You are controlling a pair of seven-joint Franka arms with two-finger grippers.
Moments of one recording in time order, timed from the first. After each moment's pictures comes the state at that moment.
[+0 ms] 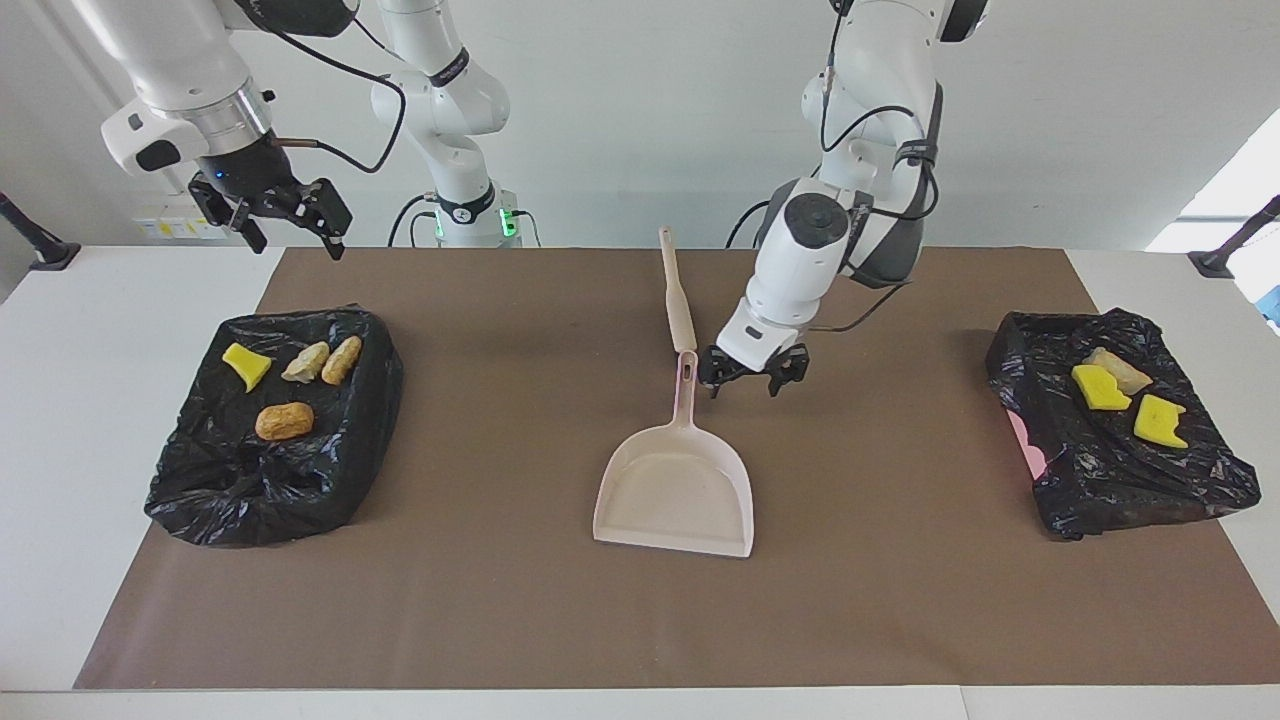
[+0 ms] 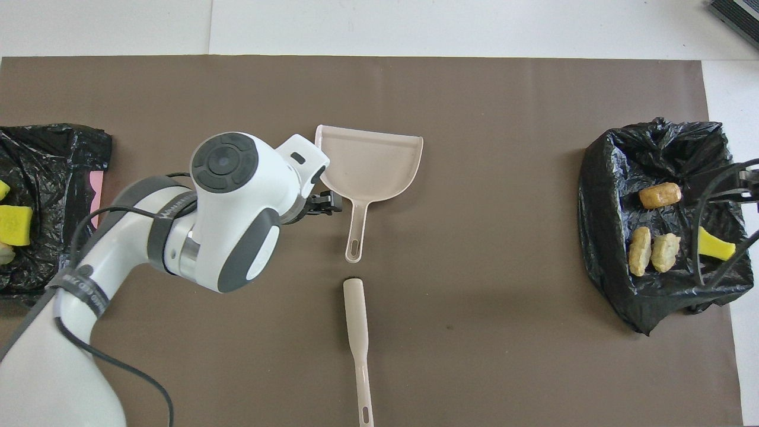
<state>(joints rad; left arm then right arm) -0.38 0.22 -0.08 -1.83 -0.07 2.08 -0.46 -0.07 0.01 0.02 -1.49 -0.02 1.46 0.05</state>
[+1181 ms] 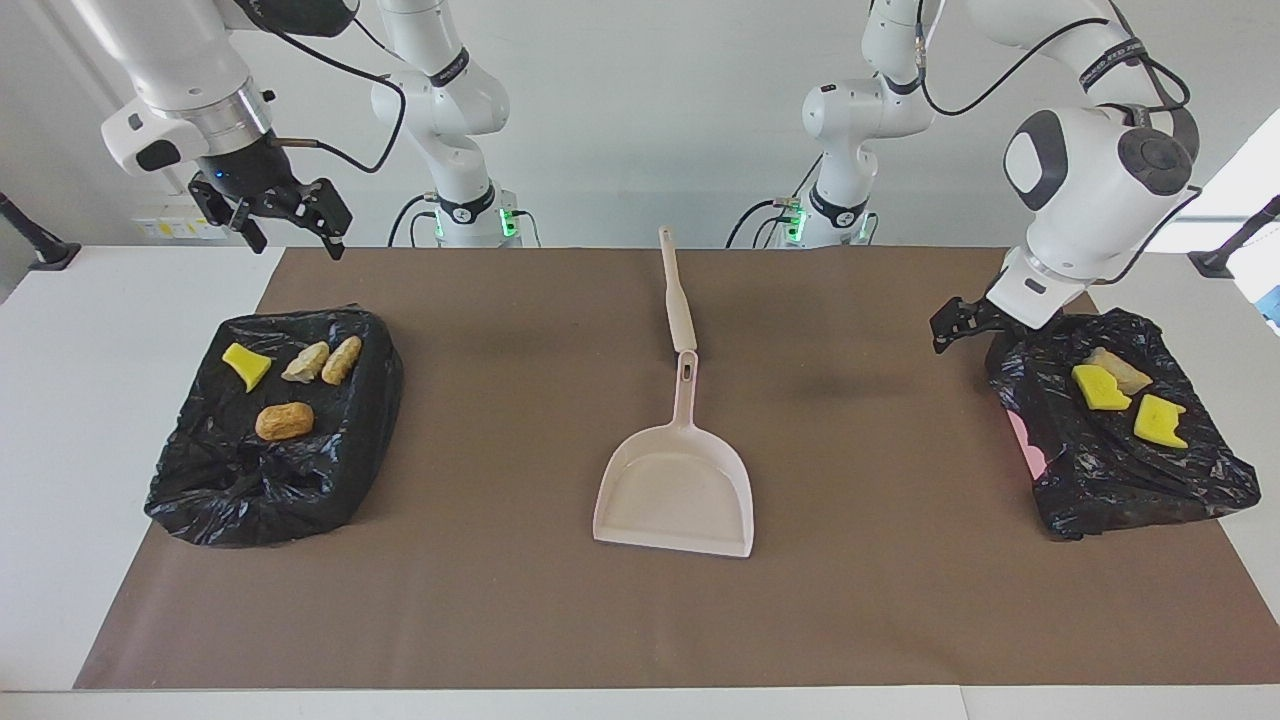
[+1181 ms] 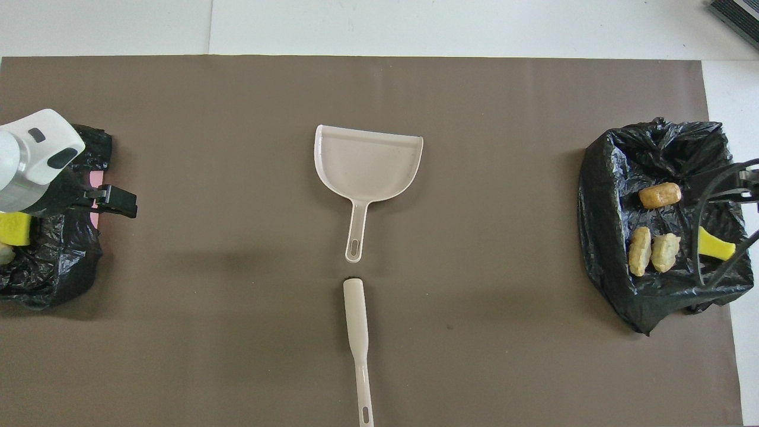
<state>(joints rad) 0.06 0.04 -0.08 -1.82 -0.02 1.78 0.07 -0.07 0.01 0.02 -1.49 -0.02 1.46 0.05</state>
